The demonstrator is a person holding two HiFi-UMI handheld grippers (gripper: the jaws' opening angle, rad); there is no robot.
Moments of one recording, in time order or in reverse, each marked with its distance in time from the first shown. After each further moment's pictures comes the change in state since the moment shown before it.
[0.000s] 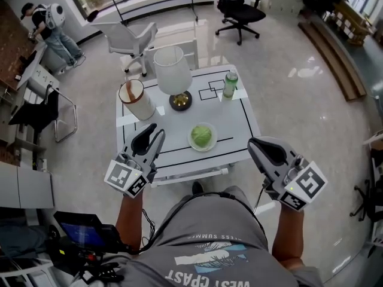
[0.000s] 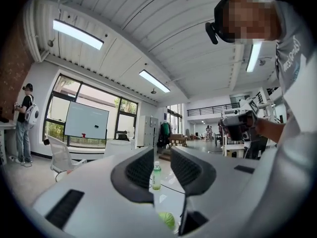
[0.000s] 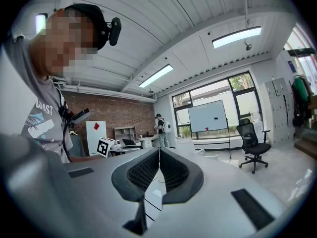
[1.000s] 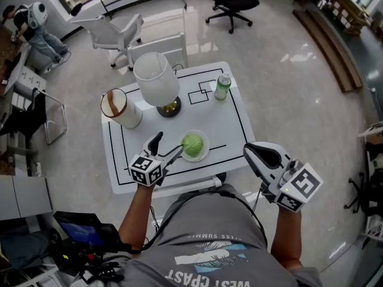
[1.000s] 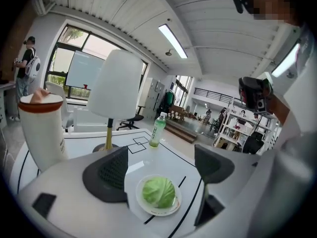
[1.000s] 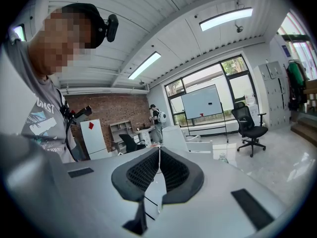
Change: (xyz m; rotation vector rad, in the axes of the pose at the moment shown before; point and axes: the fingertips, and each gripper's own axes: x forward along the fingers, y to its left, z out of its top) left arm 0.097 0.030 -0.203 -0.267 0.408 -0.041; right arm 0.033 -0.081 -0.025 0.123 0.124 -0.025
